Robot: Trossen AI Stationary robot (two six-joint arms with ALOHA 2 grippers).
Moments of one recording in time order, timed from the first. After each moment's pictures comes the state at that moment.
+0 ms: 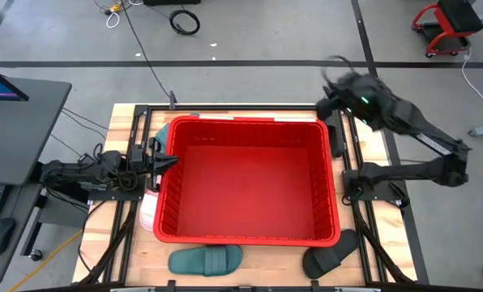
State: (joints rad) left arm -0.04 0.01 0.02 0.27 -0.20 -0.04; right arm -0.49 1.00 1.30 -0.79 0.53 0.16
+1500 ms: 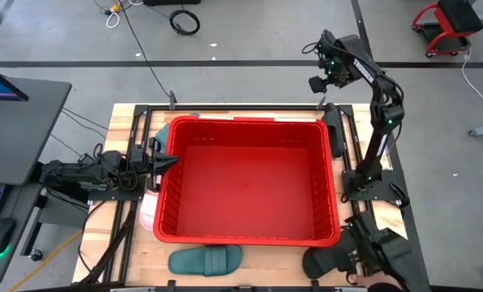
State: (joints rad) left arm -0.04 0.01 0.02 0.27 -0.20 -0.04; right arm -1.19 1.92 1.85 -1.47 0.18 0.14
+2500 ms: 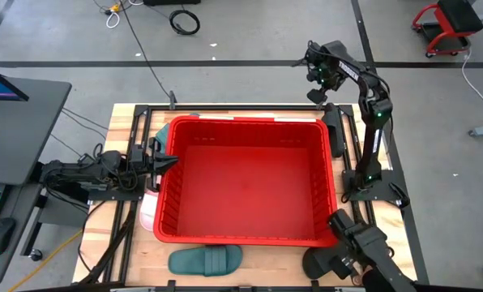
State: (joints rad) left arm -0.04 0.01 0.02 0.27 -0.20 -0.04; right arm -1.15 2.07 1.85 -1.50 0.32 -0.21
